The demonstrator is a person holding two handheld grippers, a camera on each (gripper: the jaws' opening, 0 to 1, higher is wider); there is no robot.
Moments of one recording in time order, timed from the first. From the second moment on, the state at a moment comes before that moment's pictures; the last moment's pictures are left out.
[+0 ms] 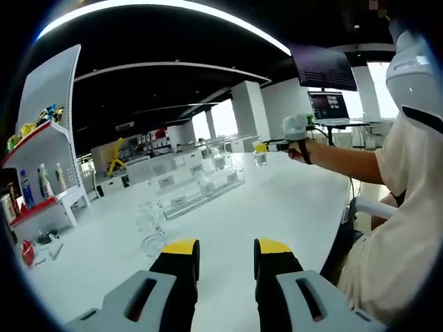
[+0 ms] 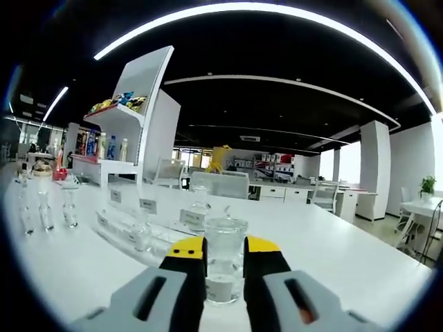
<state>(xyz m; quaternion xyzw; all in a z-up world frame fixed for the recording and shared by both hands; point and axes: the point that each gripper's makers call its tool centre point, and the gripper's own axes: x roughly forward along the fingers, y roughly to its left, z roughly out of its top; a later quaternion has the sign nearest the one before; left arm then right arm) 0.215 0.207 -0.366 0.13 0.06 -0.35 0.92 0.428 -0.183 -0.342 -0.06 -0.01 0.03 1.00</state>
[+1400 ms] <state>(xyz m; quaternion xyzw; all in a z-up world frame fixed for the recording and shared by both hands) 0.216 0.209 -0.368 0.13 0.07 -0.35 0.92 0.484 -0.134 -0.323 -0.05 -0.03 0.07 1.00</state>
